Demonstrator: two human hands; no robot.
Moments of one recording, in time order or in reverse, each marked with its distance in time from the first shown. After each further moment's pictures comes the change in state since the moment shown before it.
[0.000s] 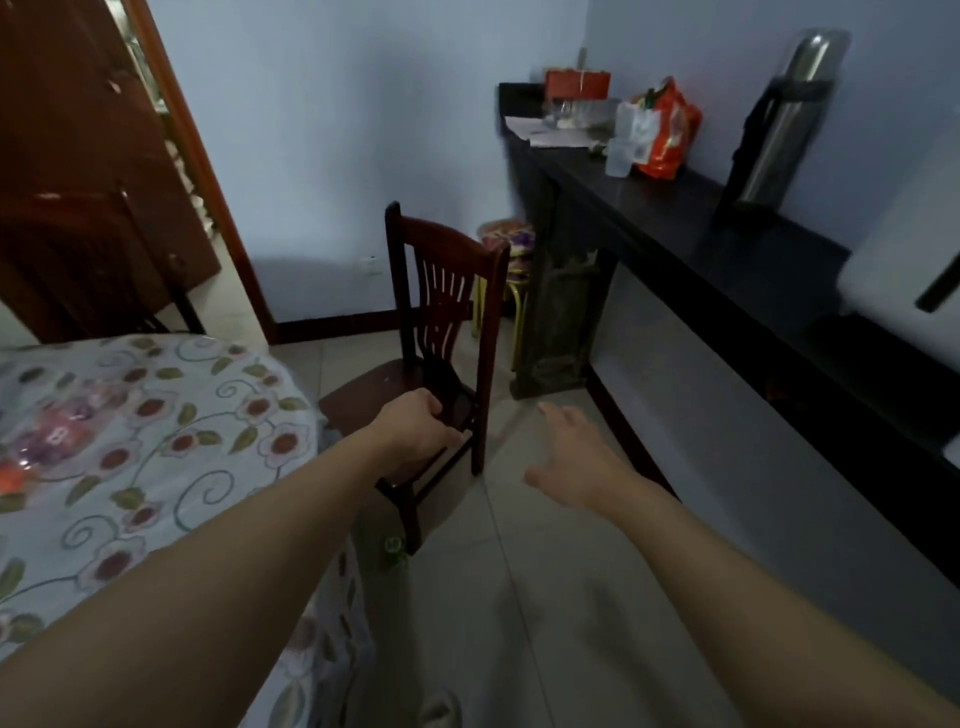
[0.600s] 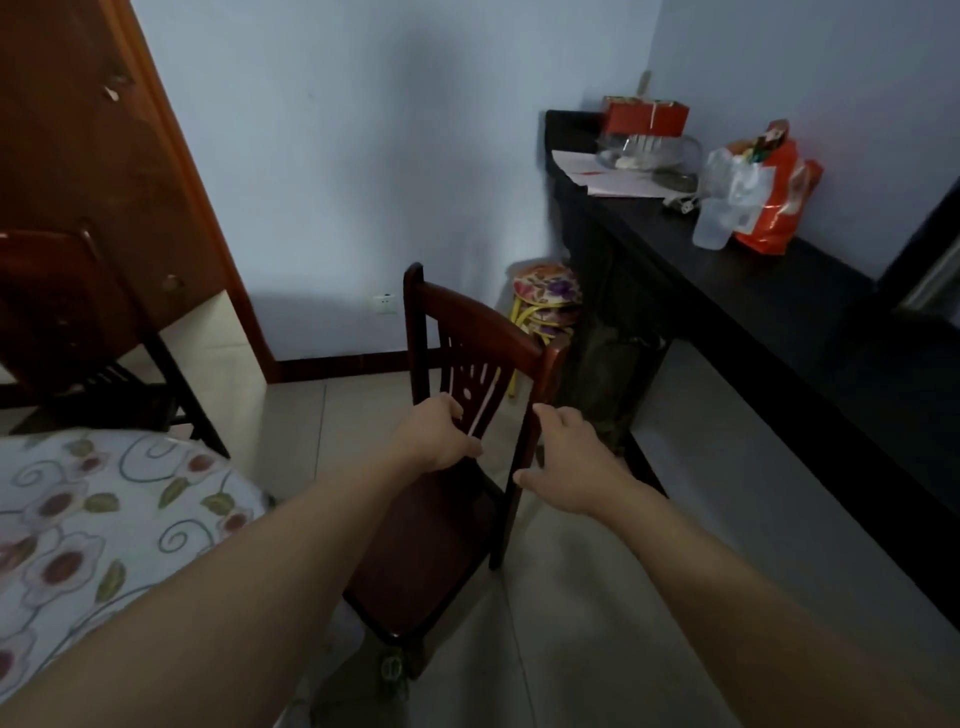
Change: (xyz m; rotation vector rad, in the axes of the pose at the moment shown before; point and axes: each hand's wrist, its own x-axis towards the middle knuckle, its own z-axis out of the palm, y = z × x) left_hand 0.287 0.043 -0.104 -0.070 0.002 0.038; right_hand 0.309 -0.071 -0.071 -0.082 0.047 -0.029
